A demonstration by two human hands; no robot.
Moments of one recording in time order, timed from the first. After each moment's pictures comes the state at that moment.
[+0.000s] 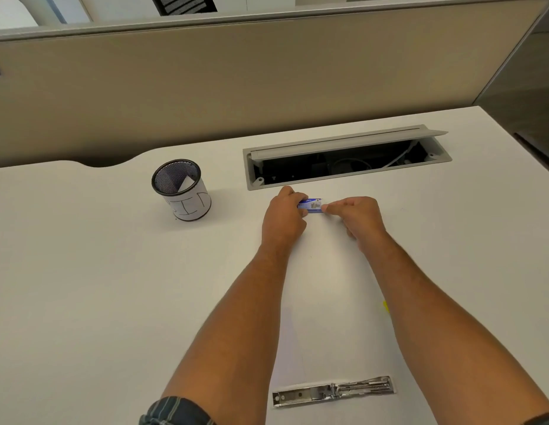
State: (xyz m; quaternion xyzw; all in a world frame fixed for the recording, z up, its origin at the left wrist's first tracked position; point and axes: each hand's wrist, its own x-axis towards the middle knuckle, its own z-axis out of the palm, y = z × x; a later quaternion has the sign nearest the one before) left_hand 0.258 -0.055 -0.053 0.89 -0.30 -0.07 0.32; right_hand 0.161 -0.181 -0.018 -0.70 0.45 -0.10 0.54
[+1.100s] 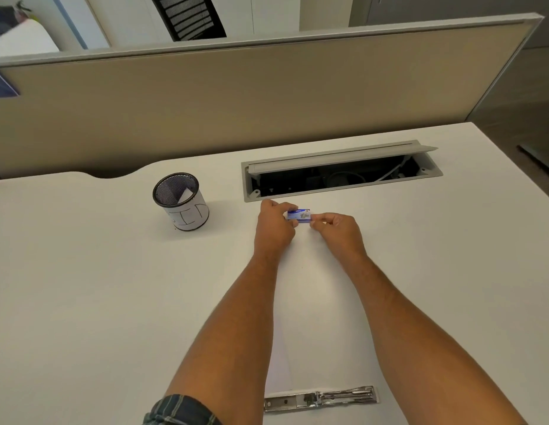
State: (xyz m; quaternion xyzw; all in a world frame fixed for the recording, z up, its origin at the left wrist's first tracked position) left_hand 0.254 -0.054 -0.038 0.88 -0.19 -0.12 0.41; right_hand 0.155 -0.169 -0.034 -0.77 0.35 -0.13 0.52
